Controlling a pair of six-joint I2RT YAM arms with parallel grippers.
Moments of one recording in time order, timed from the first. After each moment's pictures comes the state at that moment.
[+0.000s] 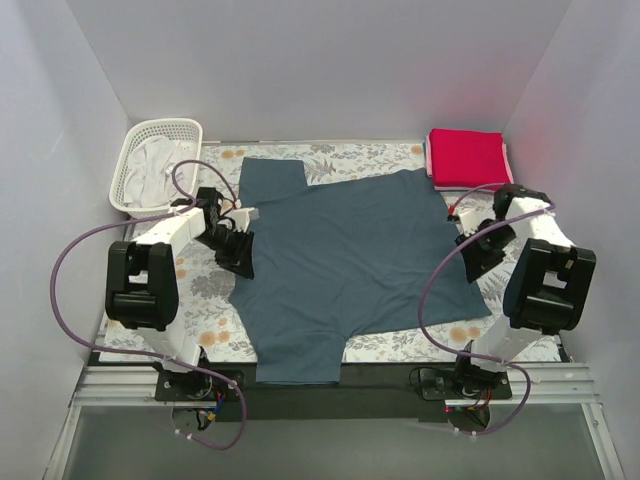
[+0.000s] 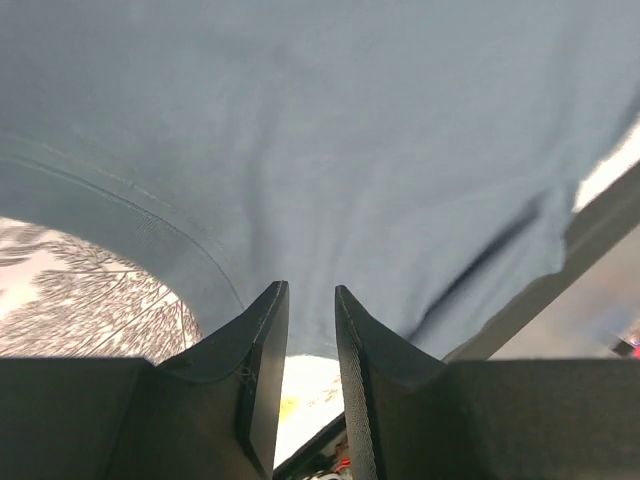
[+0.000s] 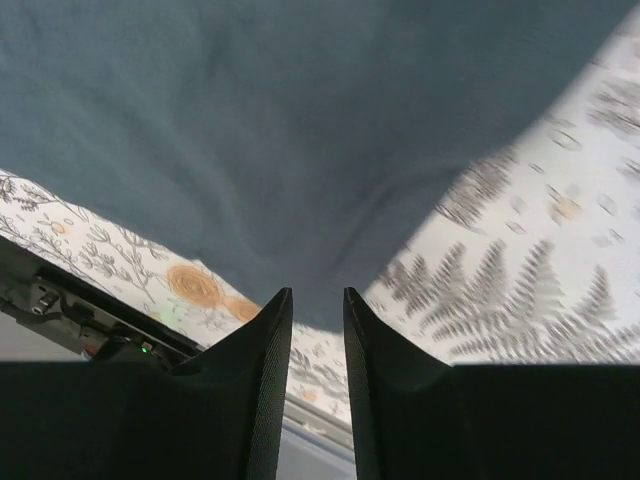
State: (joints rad) left arm -0.08 1.65 1.14 -0.92 0.57 0.28; right arm -0.24 1.63 1.22 -1.17 -0.26 -0.82
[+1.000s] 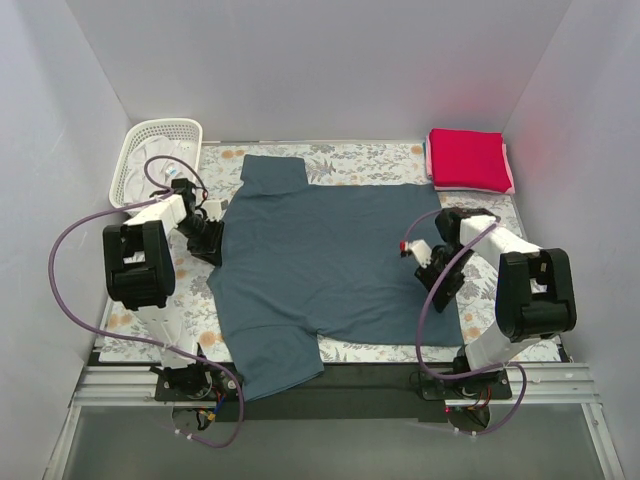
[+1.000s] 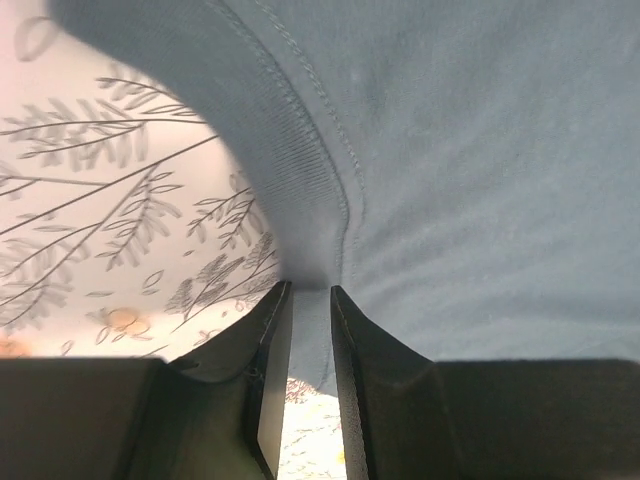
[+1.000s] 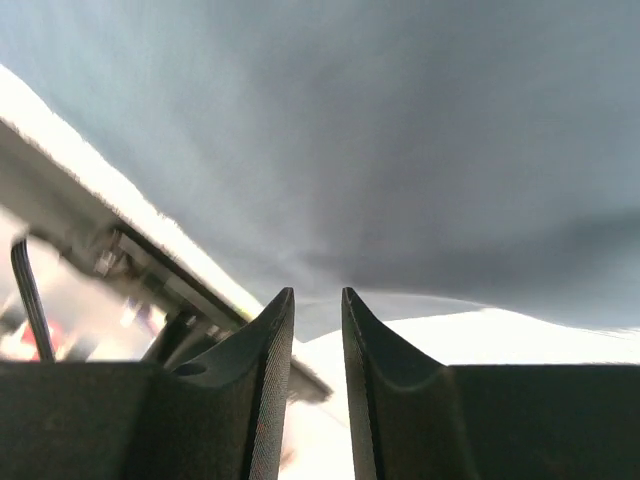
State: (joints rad) left arm 0.10 1.88 1.24 -0.86 0.30 0.30; right arm 0.15 1.59 0.90 -1.15 -0.27 -0.75
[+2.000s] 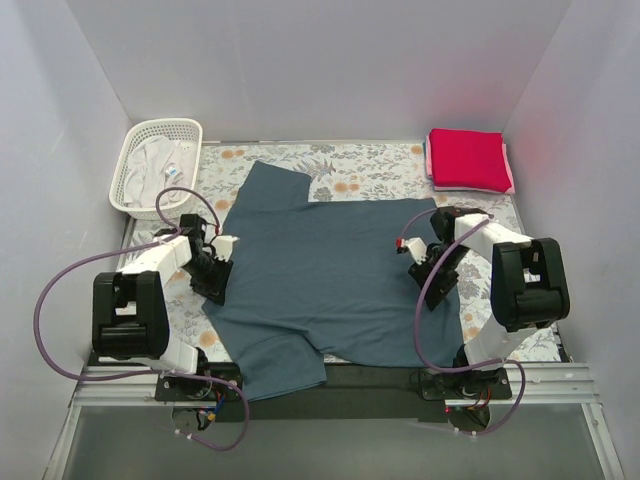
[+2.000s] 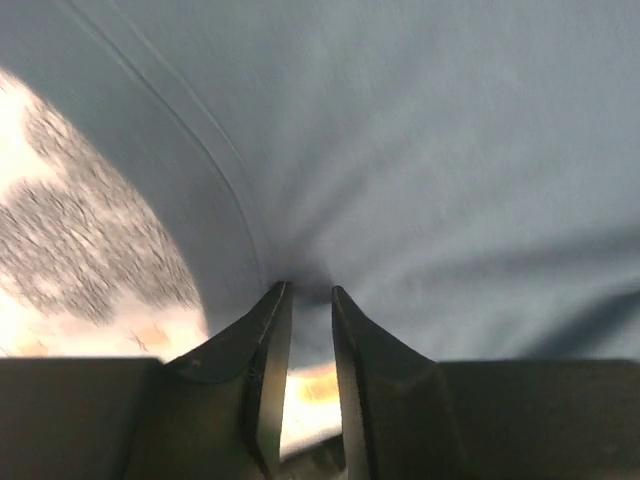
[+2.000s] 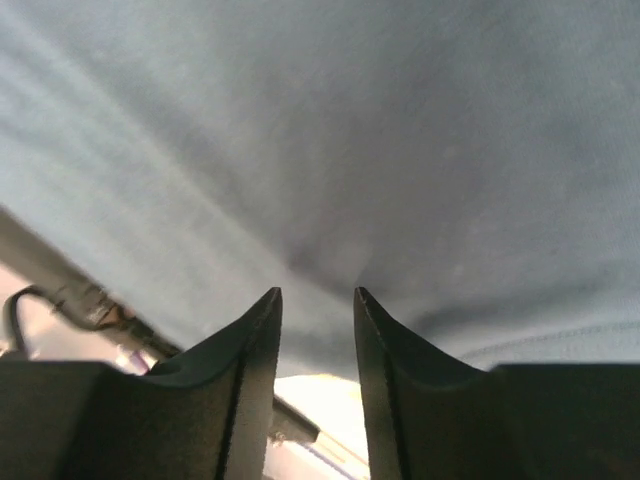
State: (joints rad) left arm 0.01 1.51 0.82 -0.79 0.25 0.37; right arm 0.16 1.66 0.95 -1.03 -0.30 -0.69
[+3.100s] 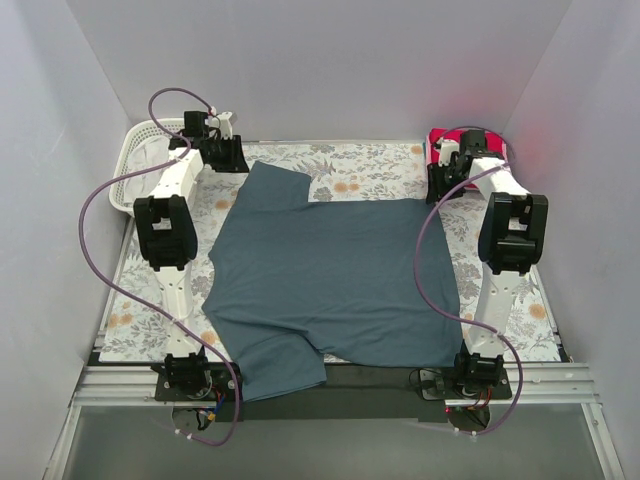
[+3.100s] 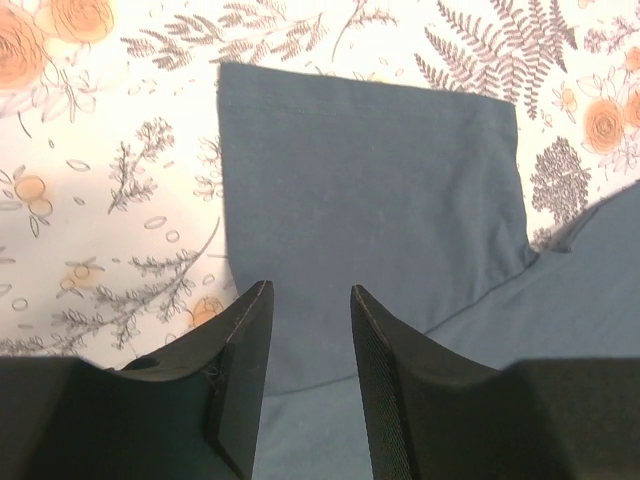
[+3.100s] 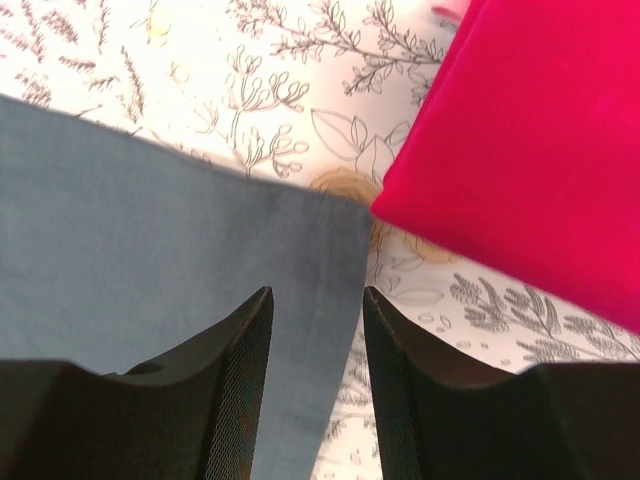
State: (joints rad) left arm 0.01 2.32 2.07 -0.60 0.47 0.05; right arm -0.04 2.17 1.76 -0.67 -0.35 -0.25
